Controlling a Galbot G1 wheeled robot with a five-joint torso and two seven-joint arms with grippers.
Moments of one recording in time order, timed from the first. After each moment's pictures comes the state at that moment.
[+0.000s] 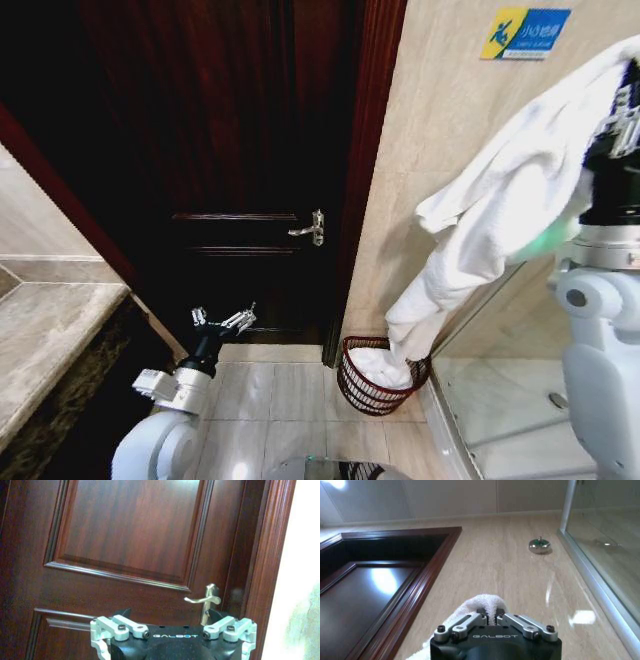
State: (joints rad) left arm 1.75 -1.46 -0.71 -2.42 -0.39 0.09 0.16; right arm -0.92 0.93 0.85 2.14 0.73 0.27 -0.07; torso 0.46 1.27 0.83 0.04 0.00
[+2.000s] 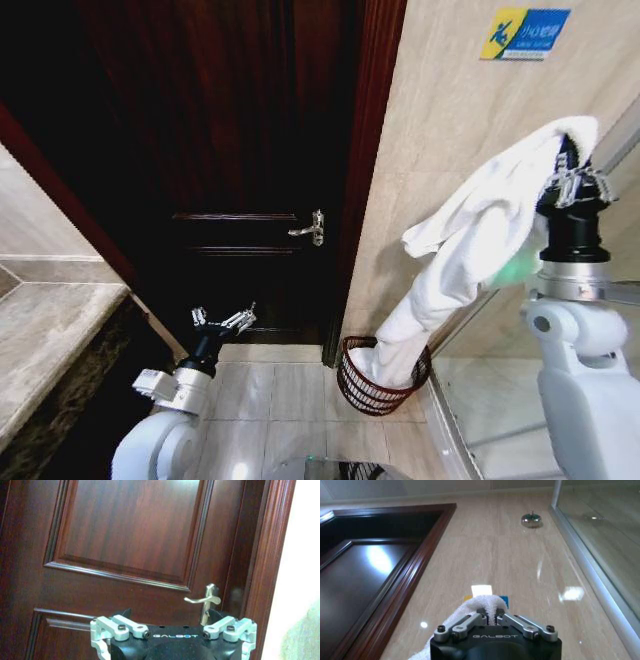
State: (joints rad) left arm 1.75 -1.46 -0.71 -2.42 -0.39 0.09 0.16; right arm -1.08 1.03 0.85 2.10 0.66 0.35 -0.11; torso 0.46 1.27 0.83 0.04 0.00
